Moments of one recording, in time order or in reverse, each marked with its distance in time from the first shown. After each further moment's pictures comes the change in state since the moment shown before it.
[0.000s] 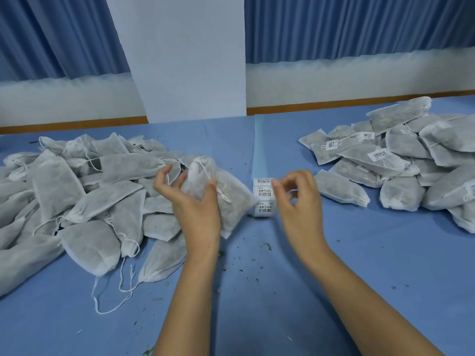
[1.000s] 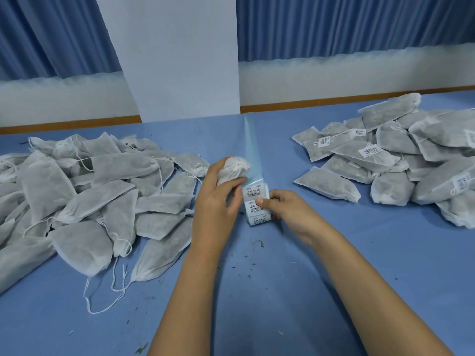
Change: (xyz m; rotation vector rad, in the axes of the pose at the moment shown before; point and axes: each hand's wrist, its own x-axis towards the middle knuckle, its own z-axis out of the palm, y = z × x) left_hand -0.002 -0.020 0.017 0.306 -0.373 0.681; right_hand 0.019 0.035 -0.009 0.281 -0.519 0.567
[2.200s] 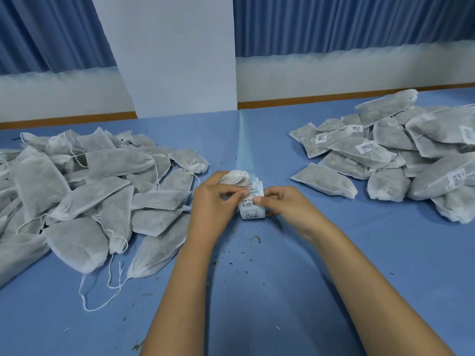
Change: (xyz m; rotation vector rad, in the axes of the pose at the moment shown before) left_hand 0.001 -0.007 0.002 -0.208 -0.179 -0.367; right_hand -0.001 0.002 -0.007 -0.043 -0.059 -0.037
